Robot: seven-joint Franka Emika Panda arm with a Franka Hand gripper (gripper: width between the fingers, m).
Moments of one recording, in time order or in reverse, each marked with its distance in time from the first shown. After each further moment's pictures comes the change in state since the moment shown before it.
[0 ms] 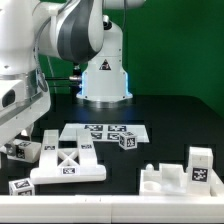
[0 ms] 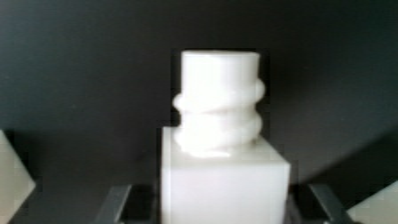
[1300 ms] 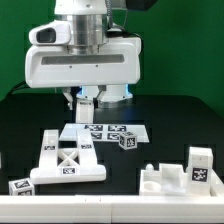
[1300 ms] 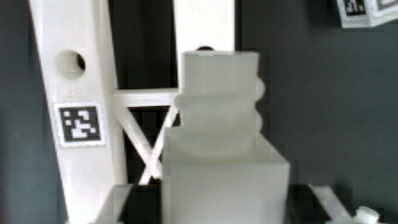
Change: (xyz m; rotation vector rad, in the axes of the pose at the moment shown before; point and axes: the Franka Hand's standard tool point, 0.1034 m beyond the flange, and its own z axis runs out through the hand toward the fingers) arm 0.122 -0.042 -0.094 -0.030 0.124 1.102
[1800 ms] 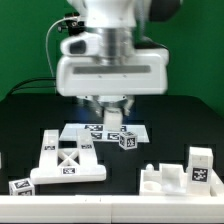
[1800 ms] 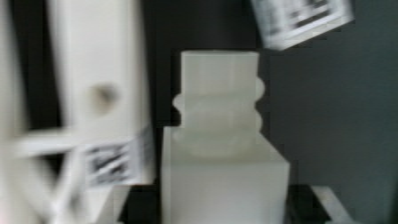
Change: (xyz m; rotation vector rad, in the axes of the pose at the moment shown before) arm -0.014 -0.089 0.042 -0.004 0.016 0.147
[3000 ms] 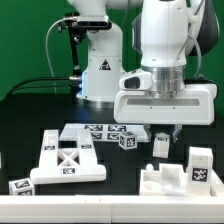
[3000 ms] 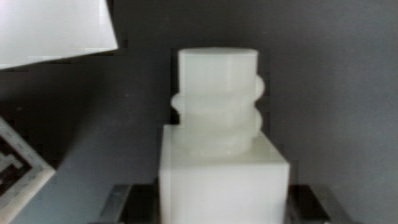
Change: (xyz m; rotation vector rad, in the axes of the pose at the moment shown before) arm -0.031 -0.073 0.054 0.035 0.018 0.142
